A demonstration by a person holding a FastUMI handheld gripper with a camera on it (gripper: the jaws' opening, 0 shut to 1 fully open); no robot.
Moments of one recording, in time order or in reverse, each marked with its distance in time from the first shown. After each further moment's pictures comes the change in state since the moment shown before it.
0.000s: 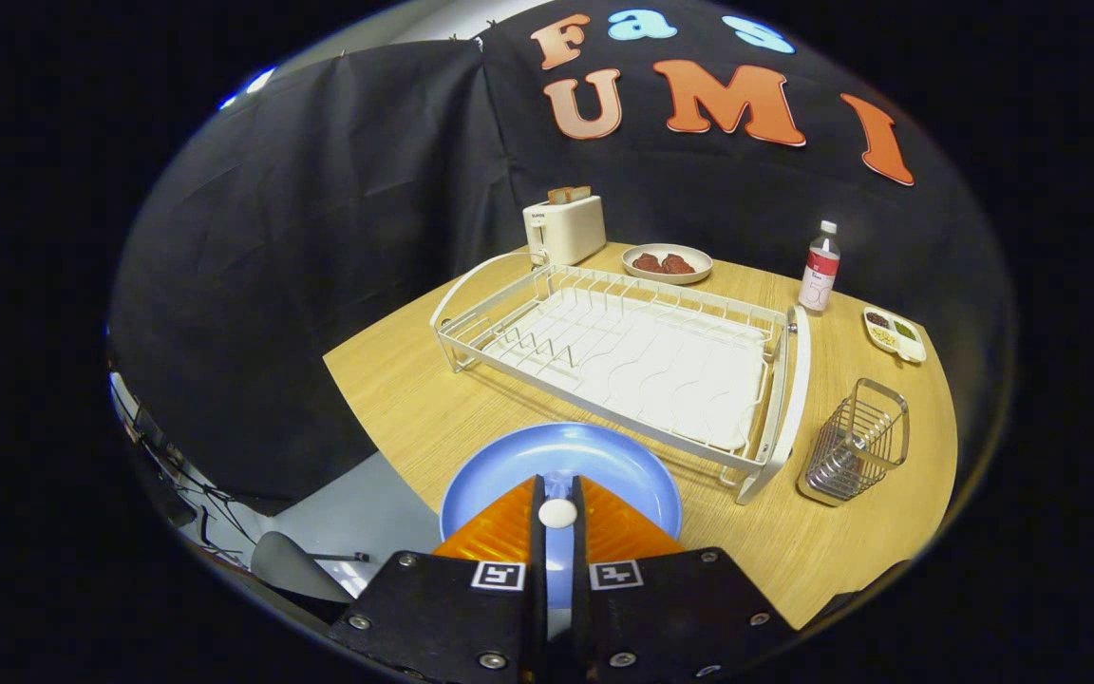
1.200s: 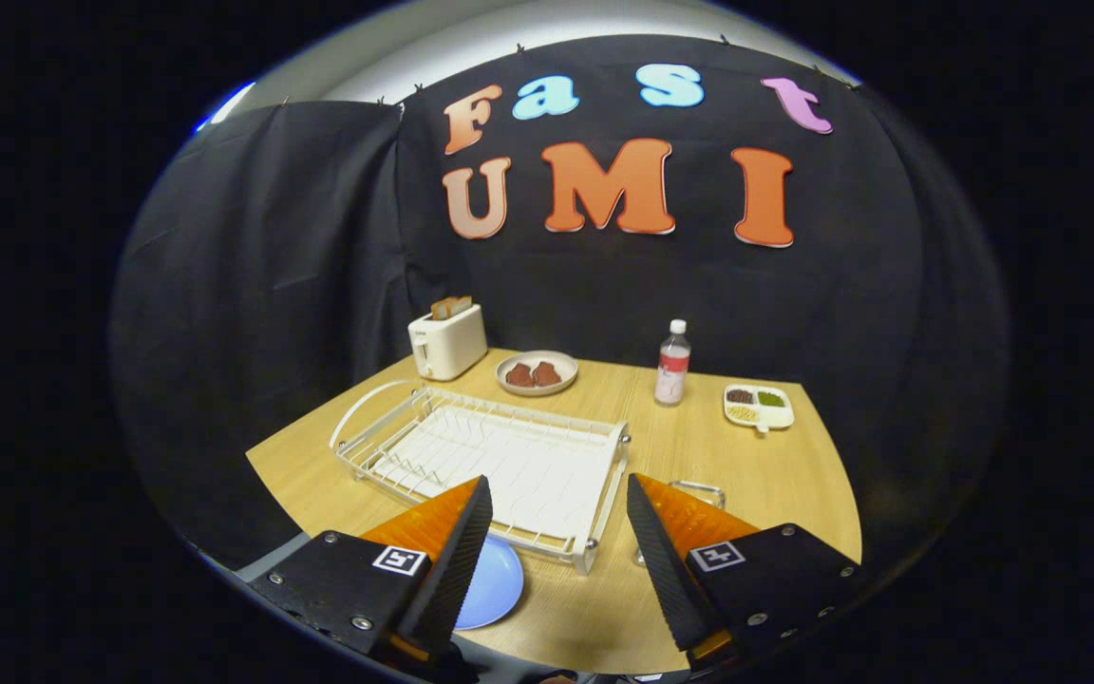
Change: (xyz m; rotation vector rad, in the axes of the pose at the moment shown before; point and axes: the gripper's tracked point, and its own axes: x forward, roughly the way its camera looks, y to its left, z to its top) arm -0.111 -0.127 0.131 0.076 -0.343 -0.339
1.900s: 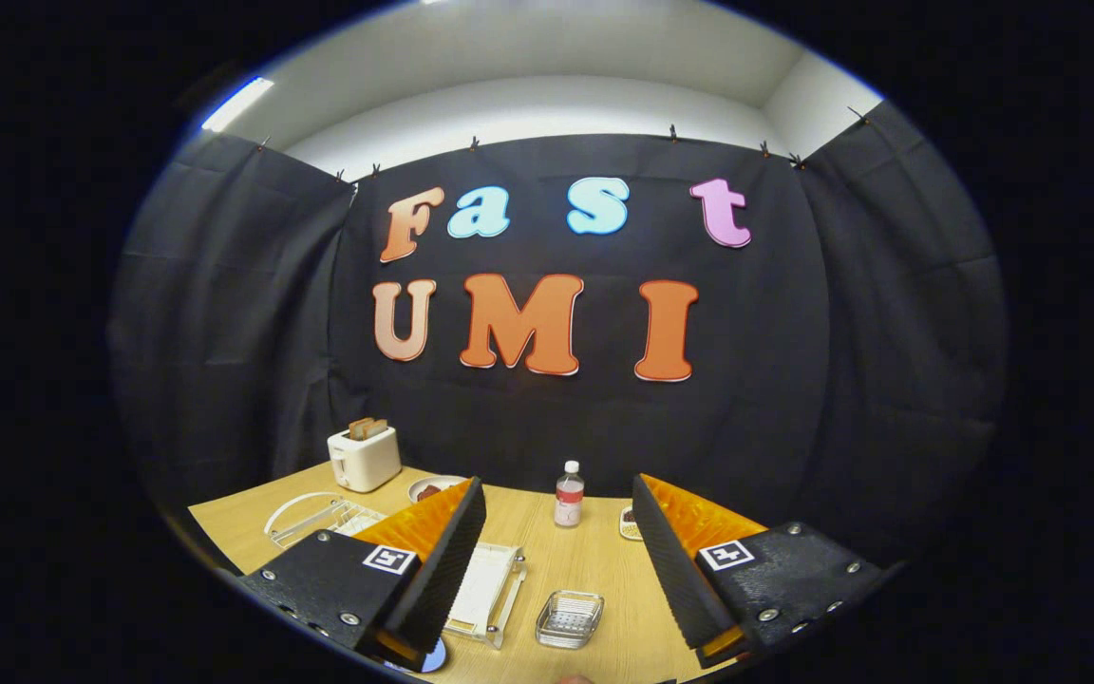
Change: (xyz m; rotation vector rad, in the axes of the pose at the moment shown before) arm -0.055 -0.071 0.123 -0.030 -0.354 -0.248
